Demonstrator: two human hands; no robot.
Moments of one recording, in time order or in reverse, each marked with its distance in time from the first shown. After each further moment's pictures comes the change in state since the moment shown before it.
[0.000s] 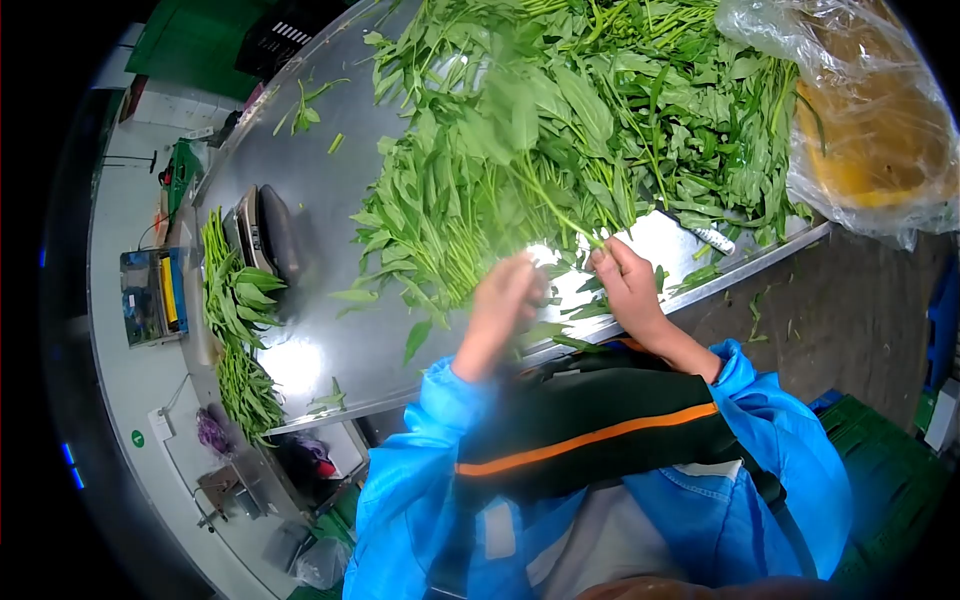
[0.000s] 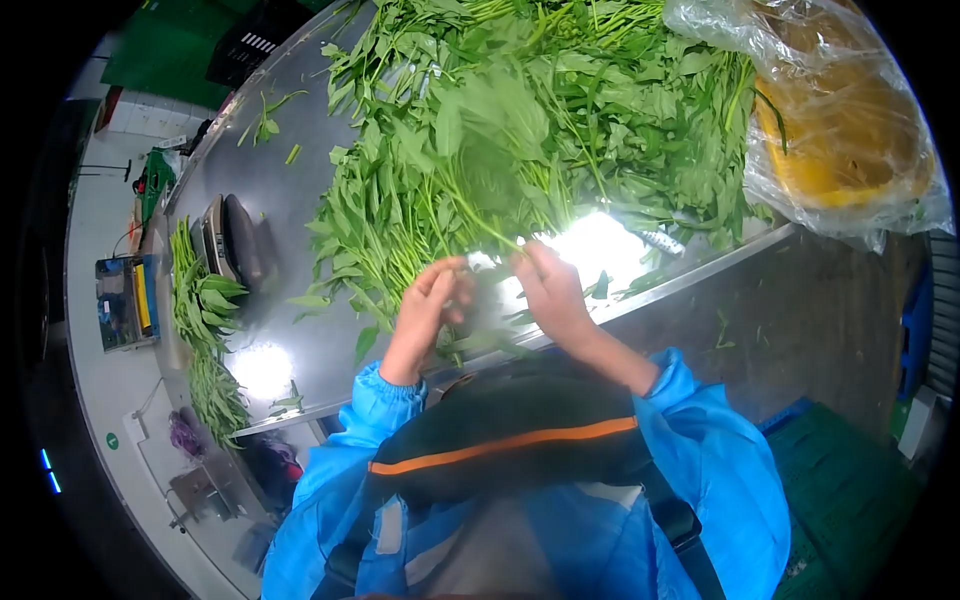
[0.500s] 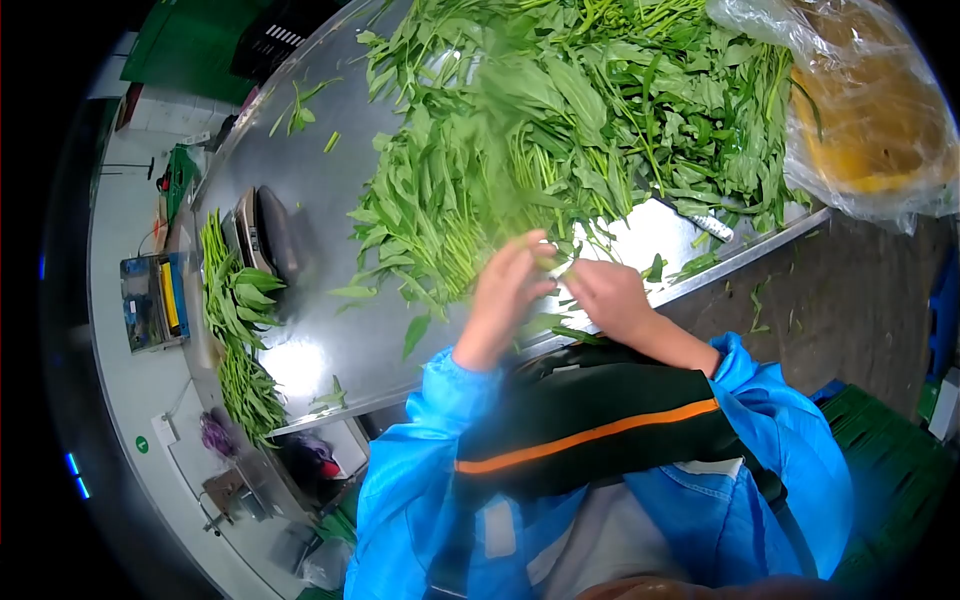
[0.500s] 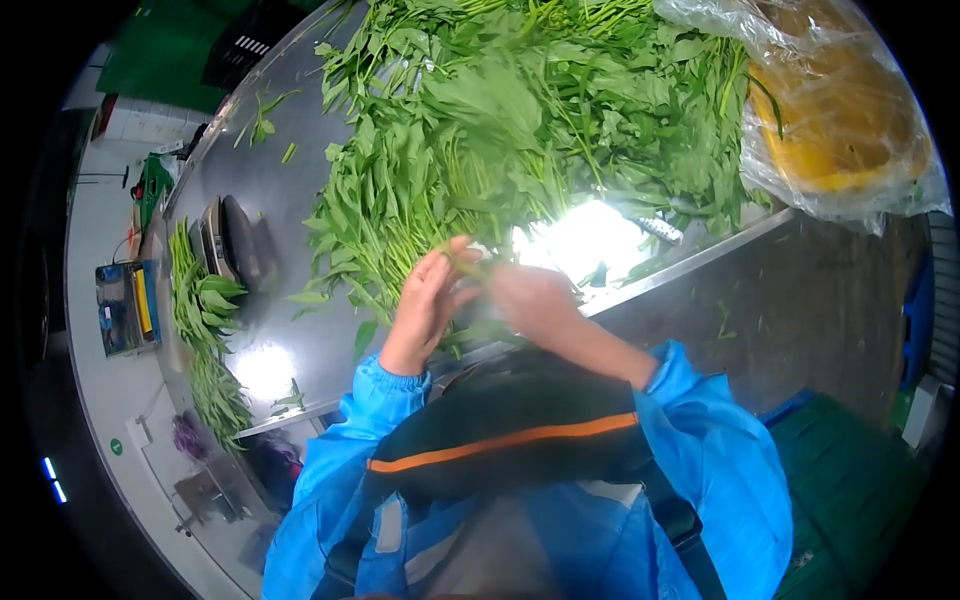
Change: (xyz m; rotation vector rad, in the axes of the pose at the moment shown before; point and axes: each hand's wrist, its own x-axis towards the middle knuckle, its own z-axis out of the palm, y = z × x) left_hand -0.006 0.015 0.018 -0.246 -0.068 0.041; right_hand -0.016 0.011 0.010 -0.599 -0.141 -0.447
